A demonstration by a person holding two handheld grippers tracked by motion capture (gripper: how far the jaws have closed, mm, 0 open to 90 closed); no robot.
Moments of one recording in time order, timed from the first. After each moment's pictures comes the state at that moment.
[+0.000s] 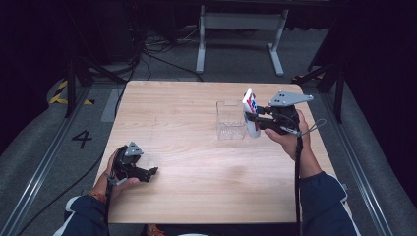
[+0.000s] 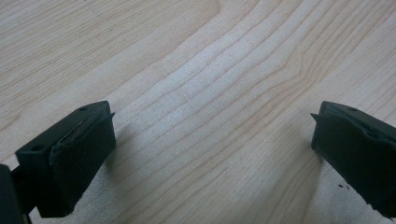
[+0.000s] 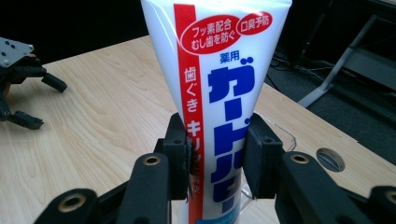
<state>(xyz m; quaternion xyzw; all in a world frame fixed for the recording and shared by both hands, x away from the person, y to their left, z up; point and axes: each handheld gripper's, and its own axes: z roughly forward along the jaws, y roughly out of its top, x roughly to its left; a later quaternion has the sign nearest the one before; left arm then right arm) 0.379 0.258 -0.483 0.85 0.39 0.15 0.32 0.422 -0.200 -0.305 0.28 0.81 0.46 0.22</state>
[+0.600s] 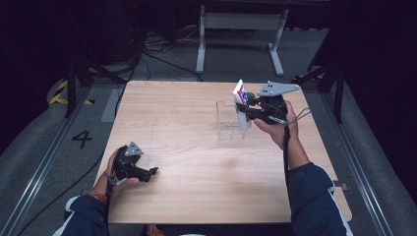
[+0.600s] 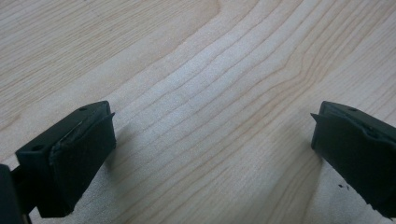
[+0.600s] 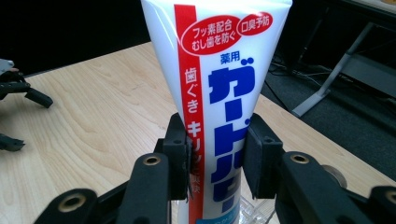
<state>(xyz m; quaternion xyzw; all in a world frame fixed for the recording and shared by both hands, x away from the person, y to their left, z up) 0.379 0.258 -0.483 0.85 0.39 0.15 0.32 0.448 -0.177 -0.303 0.28 0.81 0.46 0.23</state>
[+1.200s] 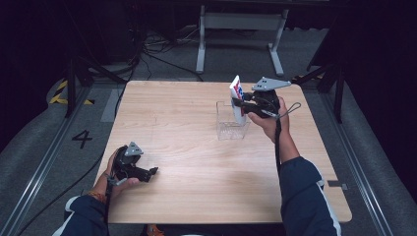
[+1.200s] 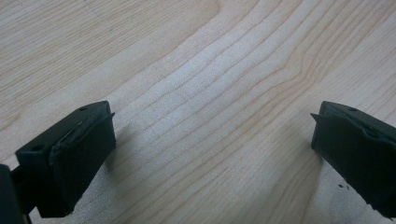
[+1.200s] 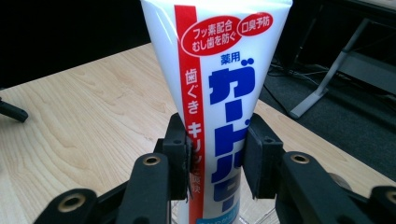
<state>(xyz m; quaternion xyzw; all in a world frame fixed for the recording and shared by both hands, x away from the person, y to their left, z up) 0.379 0.258 -0.483 0.85 0.39 0.15 0.32 0.478 -0.169 -0.319 0.30 0.80 0.47 0.23</state>
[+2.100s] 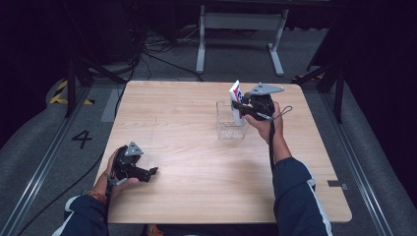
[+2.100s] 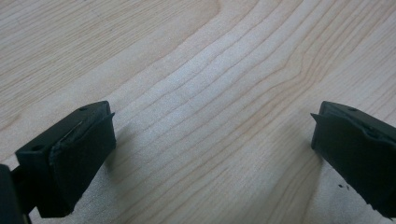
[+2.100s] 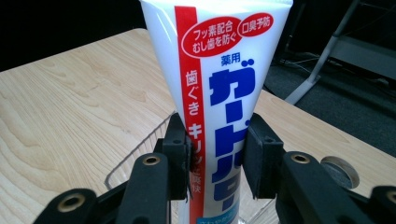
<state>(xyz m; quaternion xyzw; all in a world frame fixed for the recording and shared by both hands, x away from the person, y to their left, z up) 0.379 0.258 -0.483 0.85 0.39 0.15 0.32 0.500 -0.171 -0.360 0.33 0.79 0.47 0.24</state>
